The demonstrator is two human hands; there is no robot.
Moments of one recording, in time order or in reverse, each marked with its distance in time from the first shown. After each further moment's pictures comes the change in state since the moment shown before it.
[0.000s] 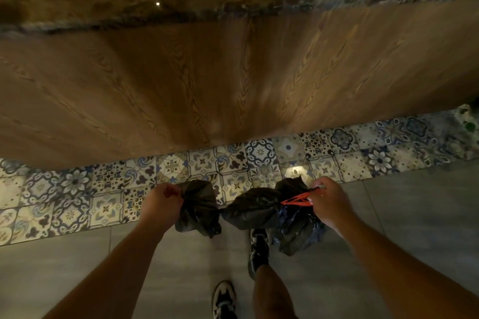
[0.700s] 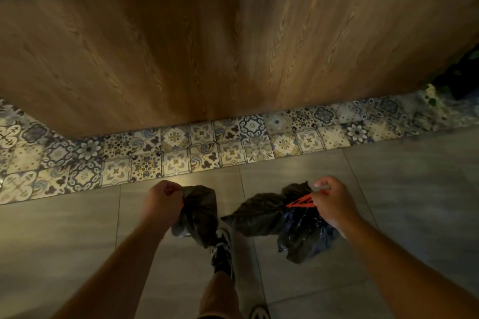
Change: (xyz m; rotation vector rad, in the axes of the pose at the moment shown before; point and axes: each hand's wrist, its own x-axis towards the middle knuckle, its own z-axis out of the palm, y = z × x) left_hand -0.262 -0.188 0.000 -0.194 0.027 0.108; right_hand -0.287 0.164 -0.010 0.097 0.088 -0.009
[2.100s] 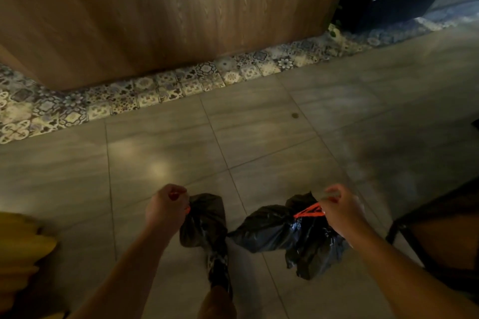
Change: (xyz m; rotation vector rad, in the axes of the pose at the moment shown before) left_hand -0.701 -0.432 -0.012 0.075 -0.056 0.164; right_hand -0.729 0.538 -0.083 0.013 0.216 0.126
